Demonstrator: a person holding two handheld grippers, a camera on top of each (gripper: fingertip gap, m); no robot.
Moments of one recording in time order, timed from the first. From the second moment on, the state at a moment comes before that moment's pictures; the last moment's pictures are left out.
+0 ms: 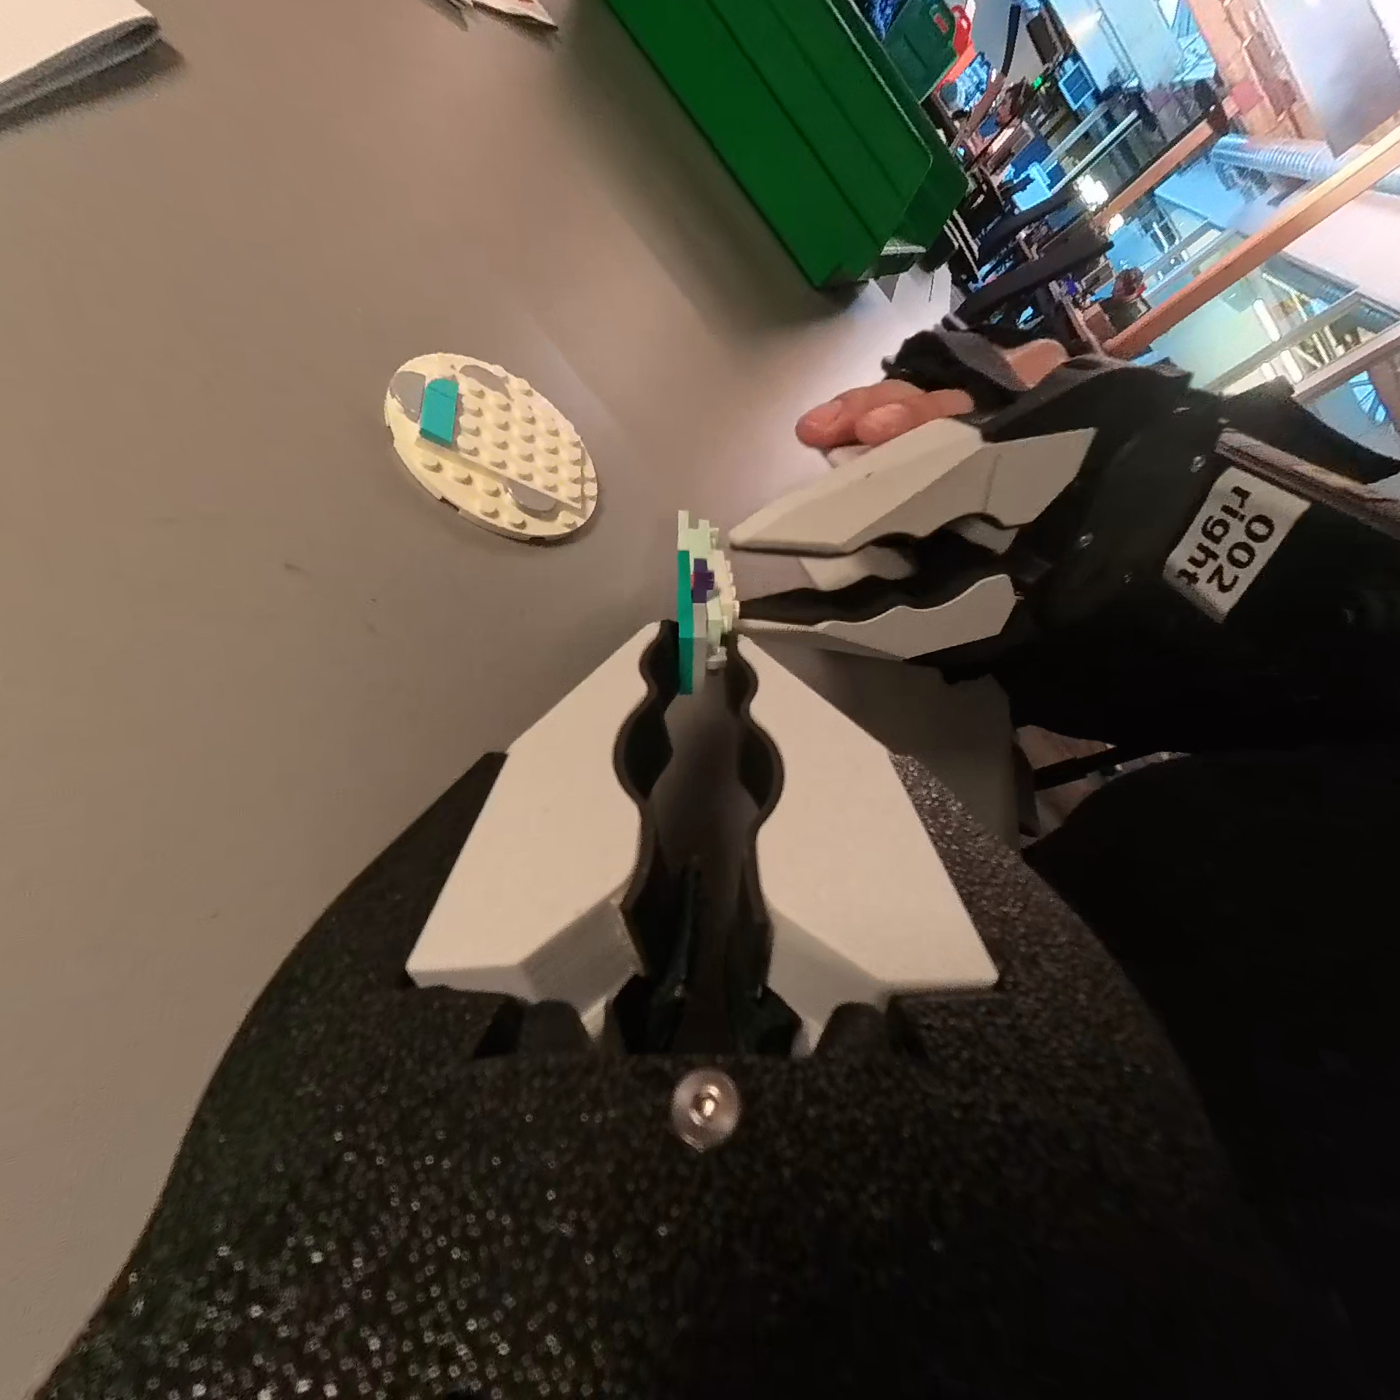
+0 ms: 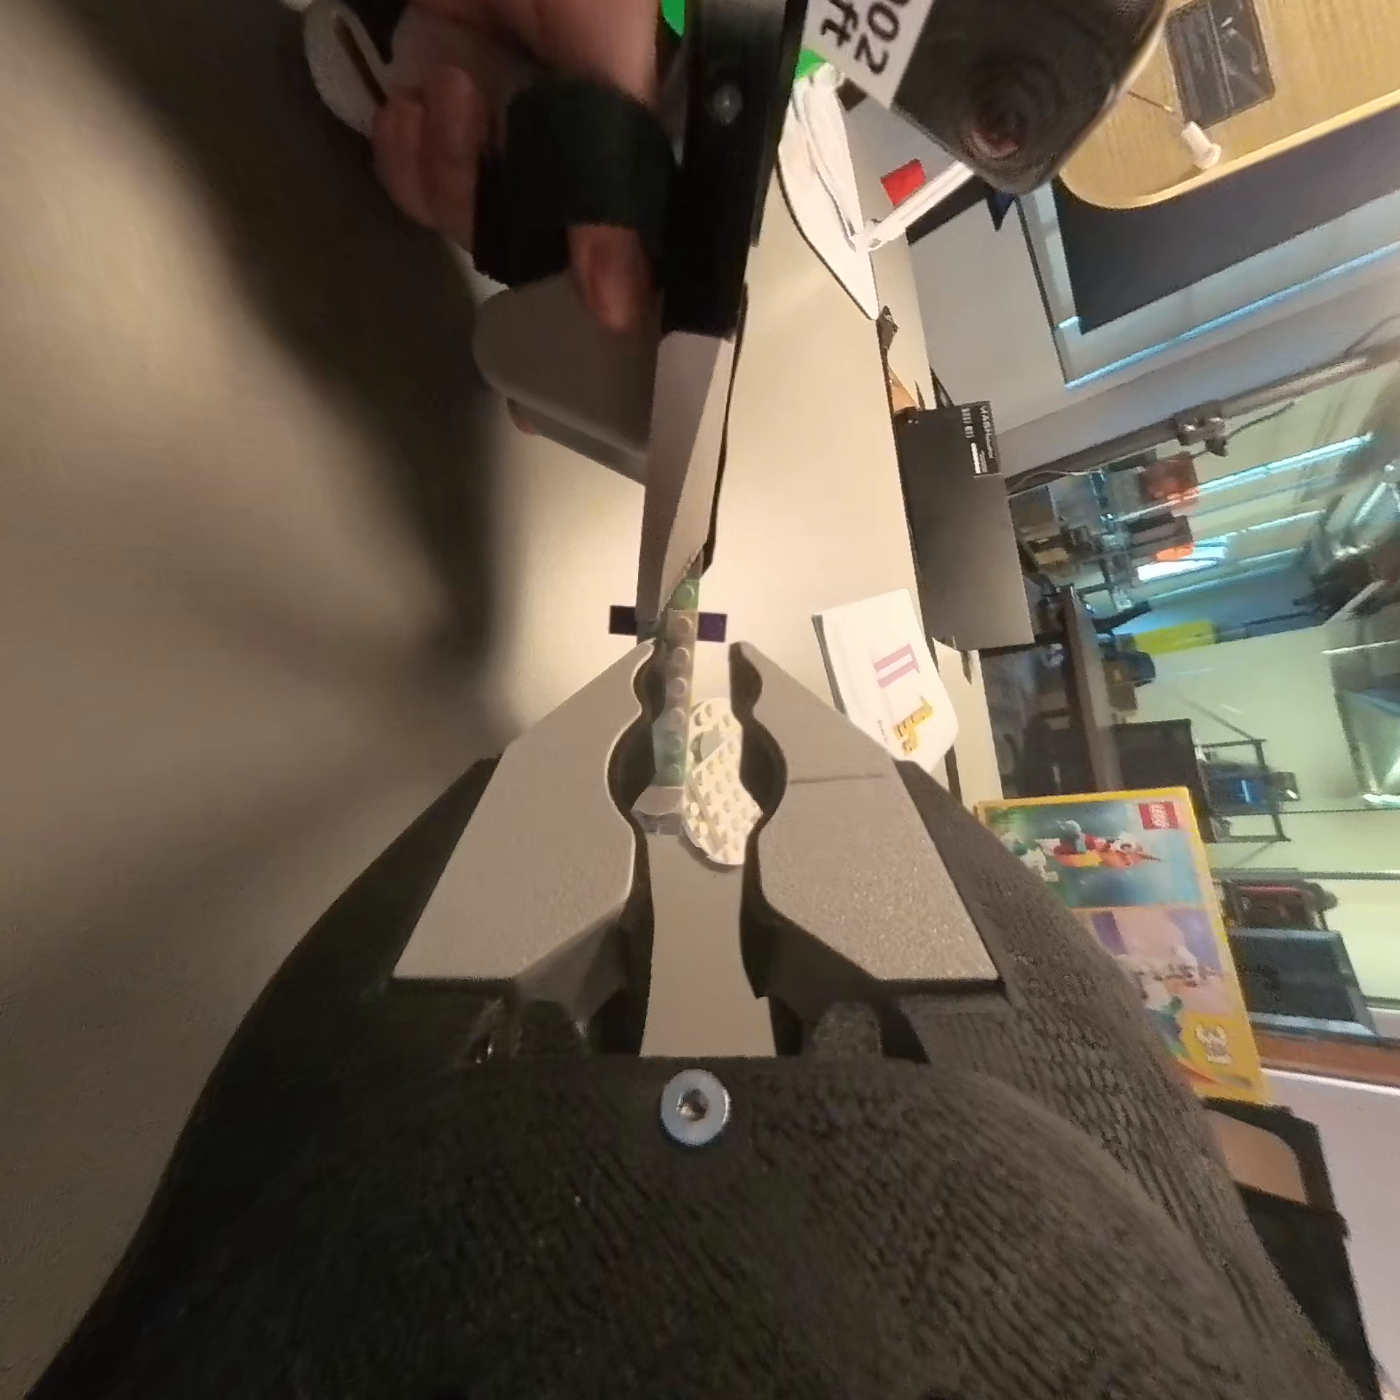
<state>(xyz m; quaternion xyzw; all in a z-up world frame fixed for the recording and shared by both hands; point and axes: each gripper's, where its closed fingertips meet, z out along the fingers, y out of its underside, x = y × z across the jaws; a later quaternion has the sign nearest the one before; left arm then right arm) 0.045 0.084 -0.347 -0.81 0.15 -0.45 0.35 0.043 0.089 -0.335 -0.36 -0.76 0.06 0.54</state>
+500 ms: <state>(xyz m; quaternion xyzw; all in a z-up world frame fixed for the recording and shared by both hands) 0.051 0.080 -0.350 -0.81 0.25 -0.35 0.39 0.047 0.080 -0.341 -0.44 -0.75 0.18 0.46</state>
